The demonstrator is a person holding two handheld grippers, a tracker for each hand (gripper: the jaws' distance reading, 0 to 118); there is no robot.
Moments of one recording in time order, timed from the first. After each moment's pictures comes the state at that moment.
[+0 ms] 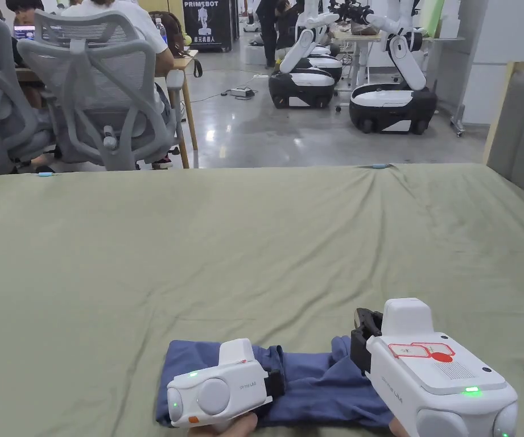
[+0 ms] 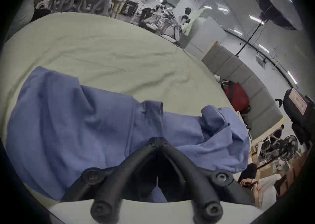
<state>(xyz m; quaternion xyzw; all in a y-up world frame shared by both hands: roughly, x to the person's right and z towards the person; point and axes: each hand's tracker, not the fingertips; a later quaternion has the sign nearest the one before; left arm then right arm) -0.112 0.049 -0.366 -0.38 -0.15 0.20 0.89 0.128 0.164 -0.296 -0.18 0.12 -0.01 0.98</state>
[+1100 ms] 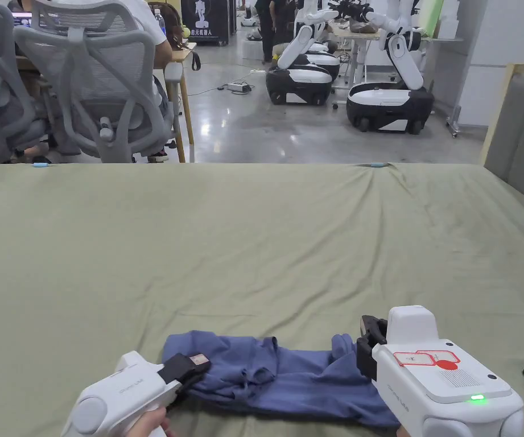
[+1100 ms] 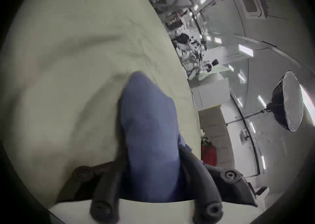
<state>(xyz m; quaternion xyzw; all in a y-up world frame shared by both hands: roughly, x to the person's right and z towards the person) -0.258 0.022 -0.340 -0.28 -0.05 0.52 0.80 0.129 0.158 -0.294 -0.19 0.11 0.02 0.97</state>
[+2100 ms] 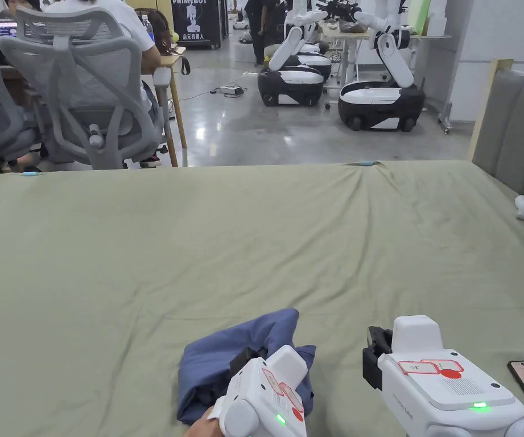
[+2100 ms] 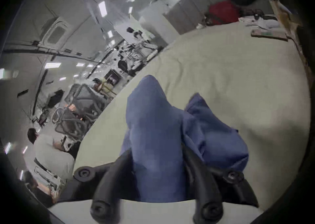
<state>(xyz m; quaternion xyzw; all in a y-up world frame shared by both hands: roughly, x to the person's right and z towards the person) -0.024 0.061 -0.327 -0.23 -0.10 -0.36 0.90 0.161 0.144 -0.288 -0.21 0.09 0.01 0.97</state>
